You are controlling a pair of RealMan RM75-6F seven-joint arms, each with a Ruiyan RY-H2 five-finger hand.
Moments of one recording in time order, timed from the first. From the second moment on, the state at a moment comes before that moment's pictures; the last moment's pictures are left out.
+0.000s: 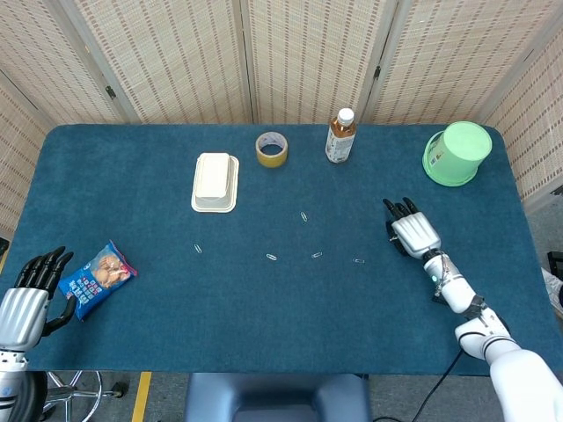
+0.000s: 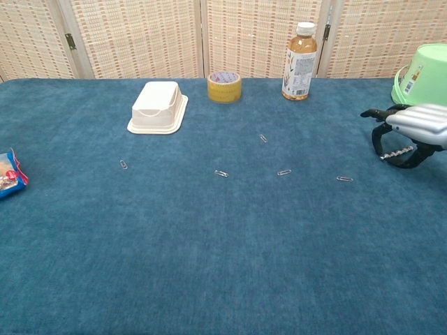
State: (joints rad) left arm -0.15 -1.21 -0.04 -1.41 1.58 1.52 -0.09; right arm 0.69 -1.74 -0.01 -0.46 -1.56 0.88 0.29
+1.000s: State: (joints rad) left arm -0.16 -1.21 -0.04 -1.41 1.58 1.52 -0.10; right arm 0.68 -1.77 0.00 -0.42 -1.55 0.92 0.30
